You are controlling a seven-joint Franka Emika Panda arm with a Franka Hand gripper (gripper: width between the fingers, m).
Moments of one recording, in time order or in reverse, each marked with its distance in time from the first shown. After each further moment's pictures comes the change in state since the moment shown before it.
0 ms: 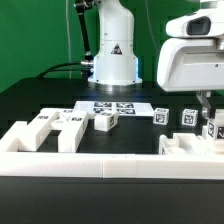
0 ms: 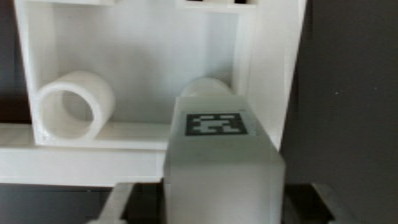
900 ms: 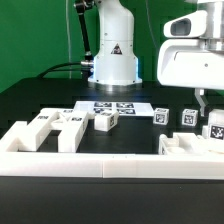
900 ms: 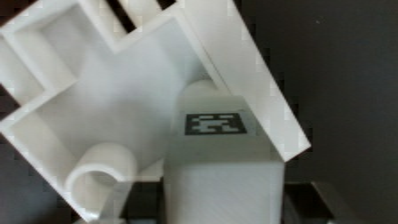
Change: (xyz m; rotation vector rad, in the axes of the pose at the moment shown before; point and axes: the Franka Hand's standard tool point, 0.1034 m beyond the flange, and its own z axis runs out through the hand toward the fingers) arm -0.001 0.001 0.001 0.010 0.006 0.686
